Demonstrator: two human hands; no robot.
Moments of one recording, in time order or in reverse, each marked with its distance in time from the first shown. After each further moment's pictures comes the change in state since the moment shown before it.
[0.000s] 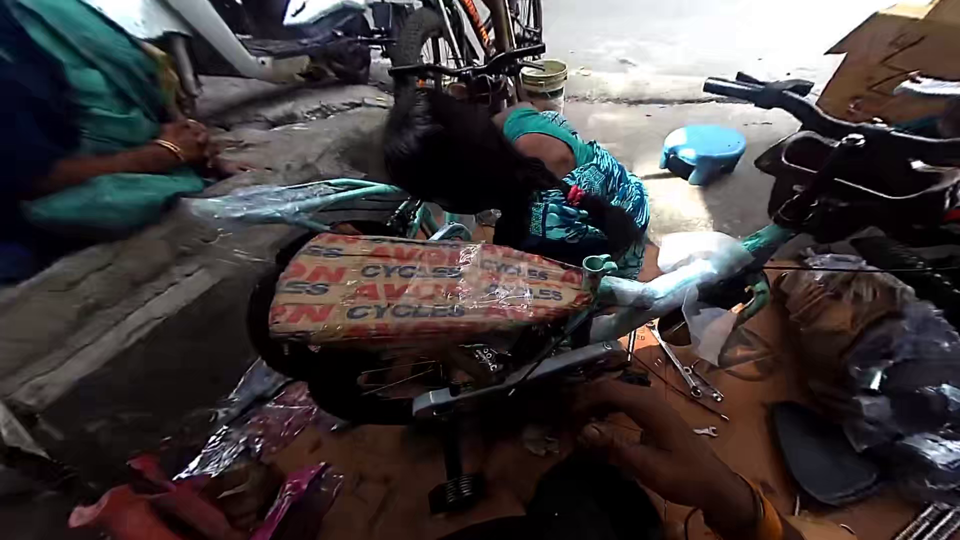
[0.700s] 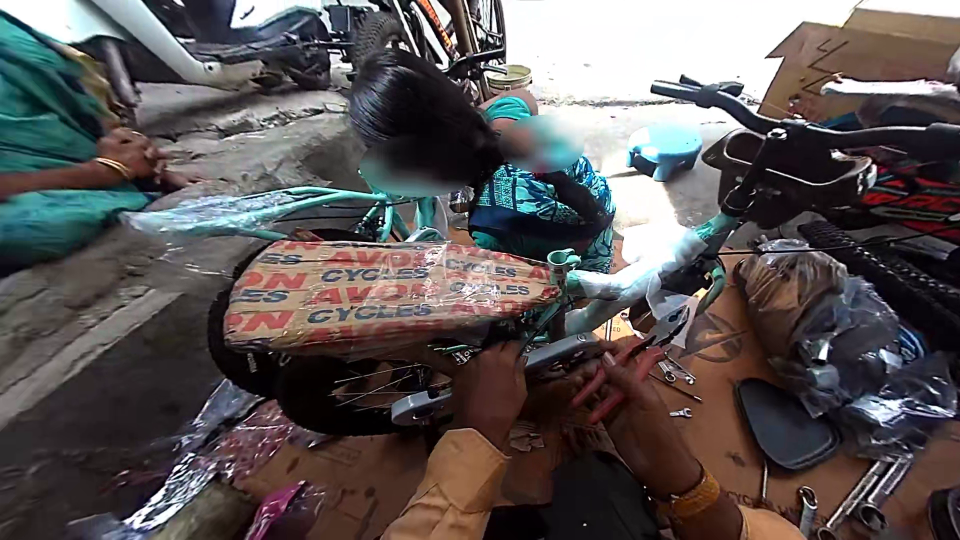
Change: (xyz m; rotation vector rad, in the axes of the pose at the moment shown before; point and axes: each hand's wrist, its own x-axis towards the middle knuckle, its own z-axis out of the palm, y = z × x) left_hand 0.123 -0.038 0.321 1.297 -0.438 -0.261; right_hand -0.016 0.017 0.021 0.984 0.733 0.473
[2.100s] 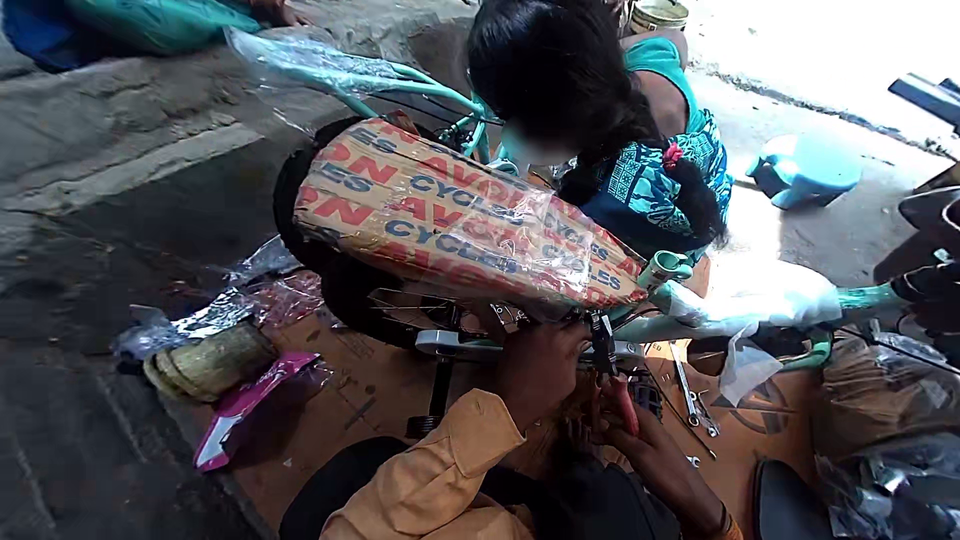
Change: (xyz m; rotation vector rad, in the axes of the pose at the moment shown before) left_hand 0.006 -0.012 0.016 -0.395 0.167 0.140; right_hand 0.048 0.008 -0.041 -0.921 -0.563 0.263
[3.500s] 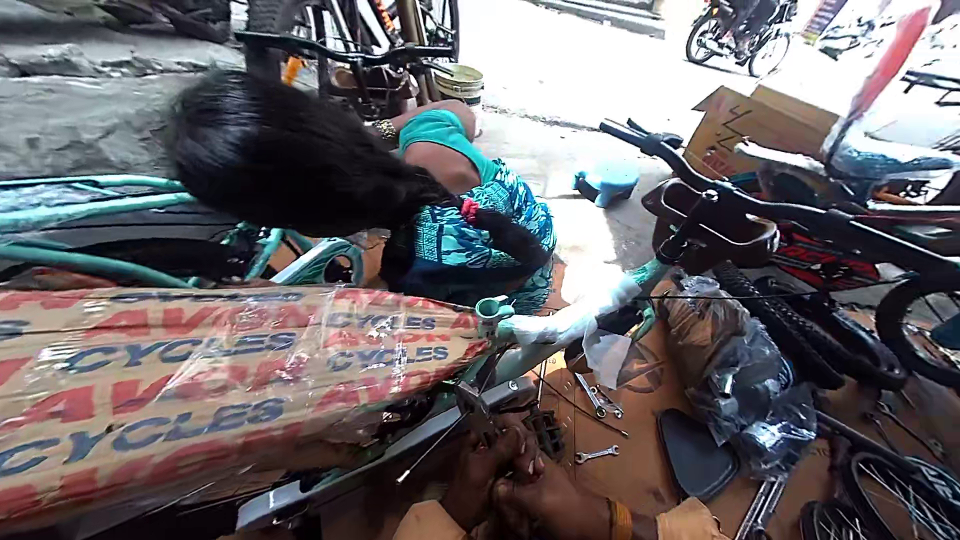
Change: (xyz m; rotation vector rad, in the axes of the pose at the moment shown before) left_hand 0.001 0.010 0.117 -1.779 -0.409 0.072; right_hand -0.012 -0.008 0.012 0.356 -0.010 -0.029
